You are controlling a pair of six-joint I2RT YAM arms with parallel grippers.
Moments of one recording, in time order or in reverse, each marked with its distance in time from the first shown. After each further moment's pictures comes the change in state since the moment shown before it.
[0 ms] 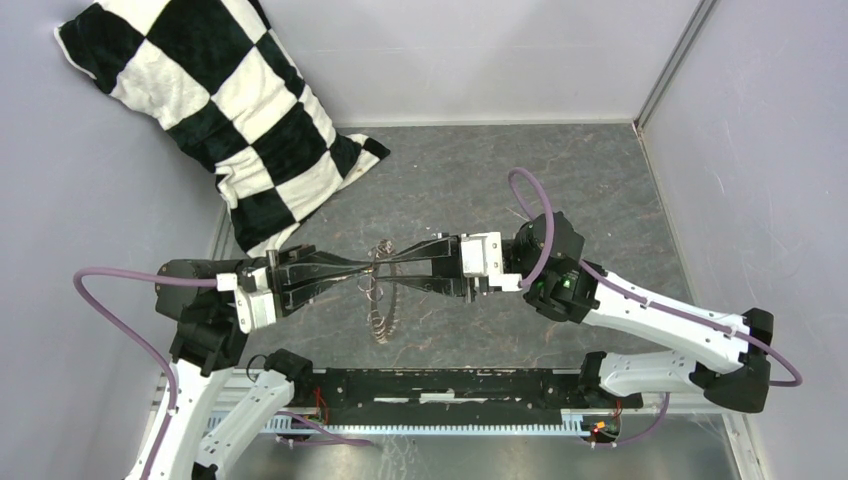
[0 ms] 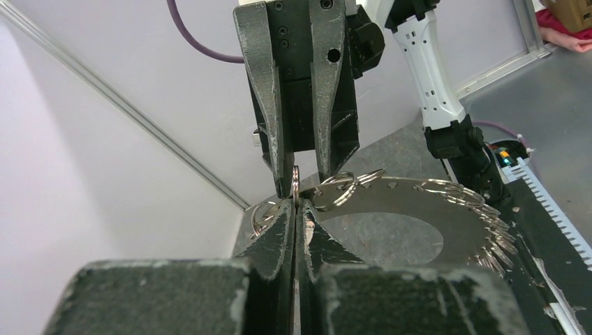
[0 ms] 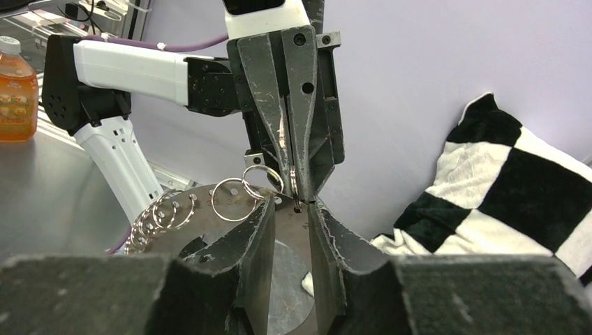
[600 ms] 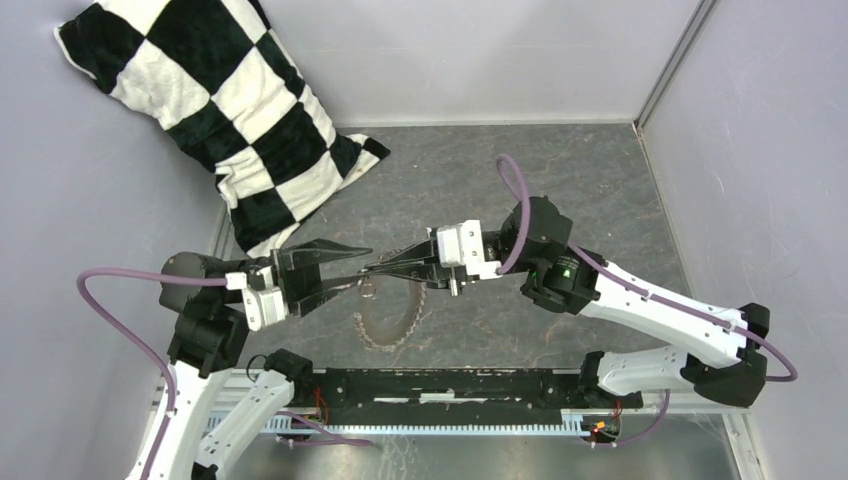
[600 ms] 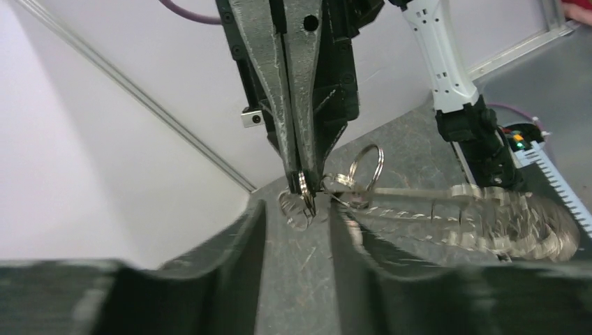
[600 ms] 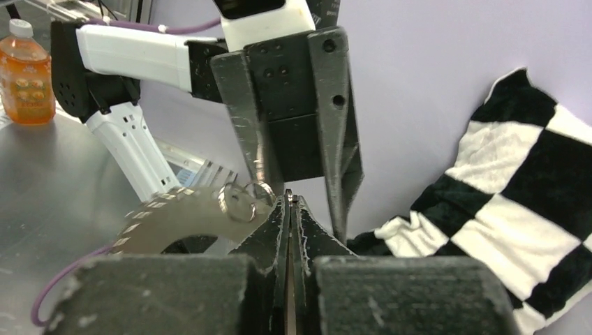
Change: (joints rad) left arm 0.000 -0.003 0.010 -0.103 -0.012 0.103; right arm -0.010 0.061 0.143 -0.174 -0.018 -0.004
